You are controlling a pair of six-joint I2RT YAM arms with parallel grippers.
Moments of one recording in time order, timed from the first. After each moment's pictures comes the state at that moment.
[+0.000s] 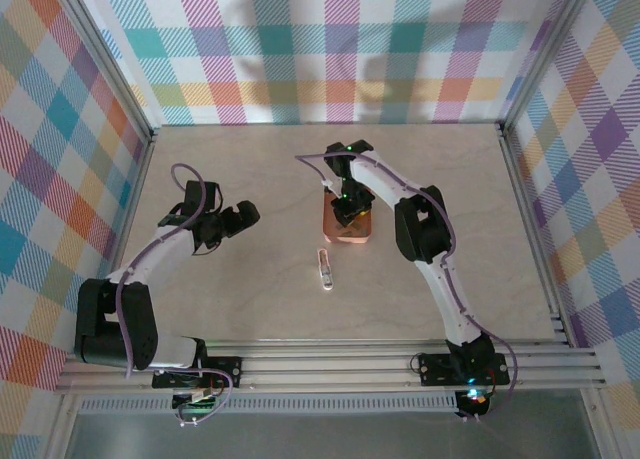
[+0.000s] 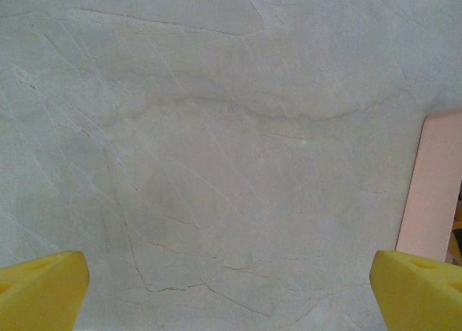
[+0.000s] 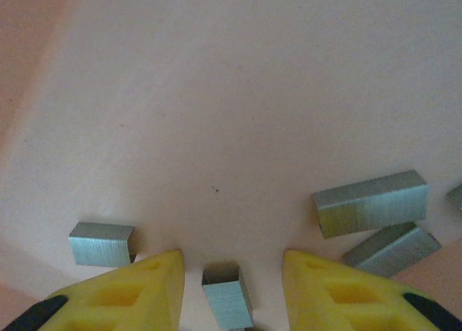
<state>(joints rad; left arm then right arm) -0.11 1.37 0.84 -0.40 0.18 -0.58 0.55 2.49 2.24 -1.37 0.00 -0.14</state>
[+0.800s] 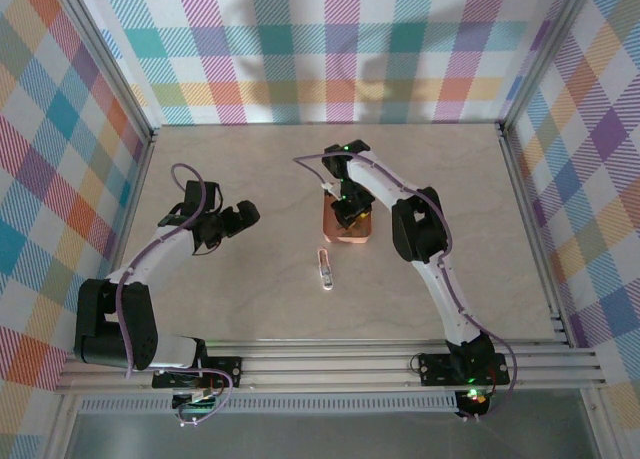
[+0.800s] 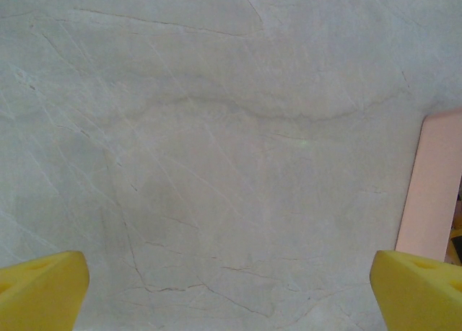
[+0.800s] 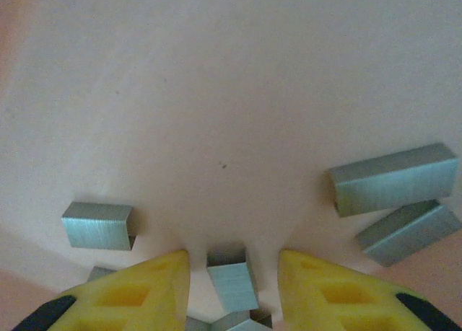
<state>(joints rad) -0.11 1.37 0.84 -0.40 0.18 -0.58 0.56 2.53 2.29 -1.47 0.02 -0.14</state>
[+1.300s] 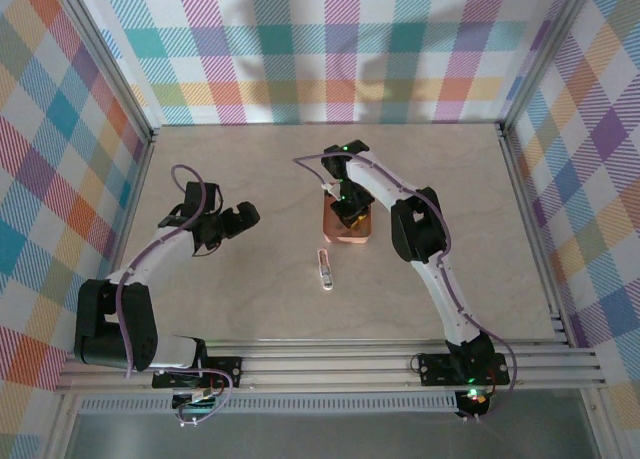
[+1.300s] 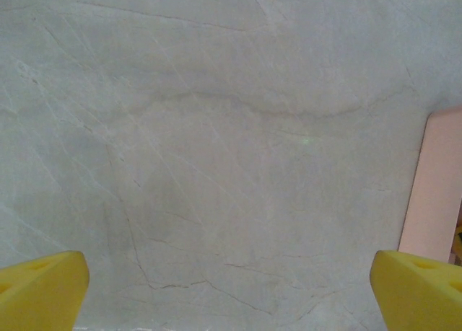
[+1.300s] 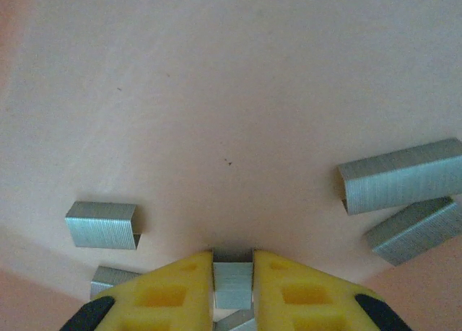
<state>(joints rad) -0.11 1.36 0.83 -0.40 0.18 -0.58 0.56 2.54 2.30 -1.47 0.02 -0.12</state>
